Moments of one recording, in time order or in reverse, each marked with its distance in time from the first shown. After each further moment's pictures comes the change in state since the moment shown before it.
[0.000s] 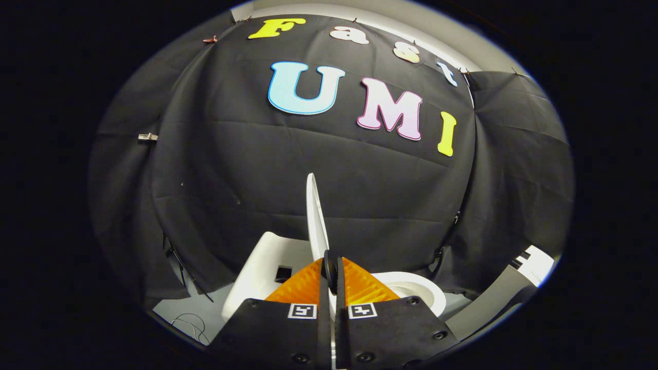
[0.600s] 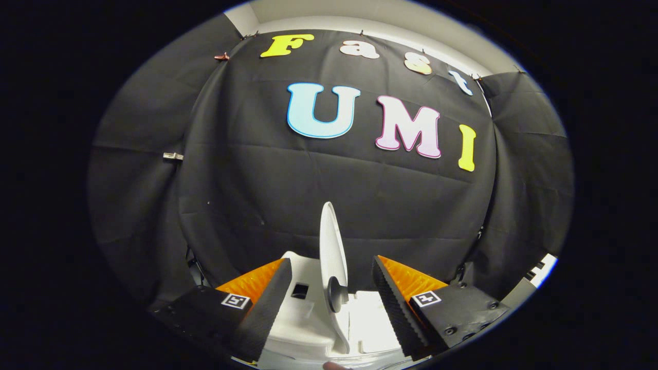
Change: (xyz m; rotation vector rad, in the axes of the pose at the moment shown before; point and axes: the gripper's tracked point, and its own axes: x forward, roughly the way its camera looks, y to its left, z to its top) arm -0.014 0.009 0.043 0.010 -0.076 0.198
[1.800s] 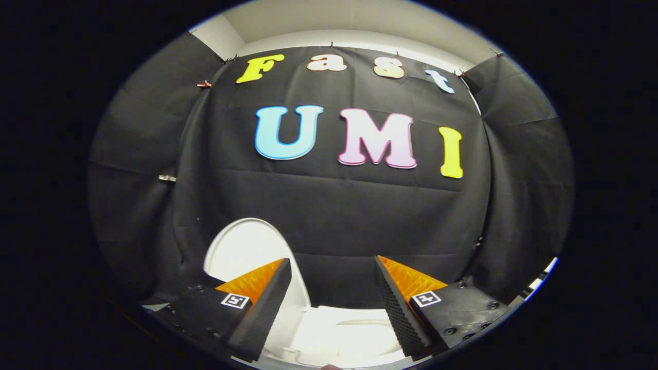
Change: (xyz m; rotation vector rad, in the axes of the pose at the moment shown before) arm -0.001 -0.227 0.023 0.046 -0.144 0.029
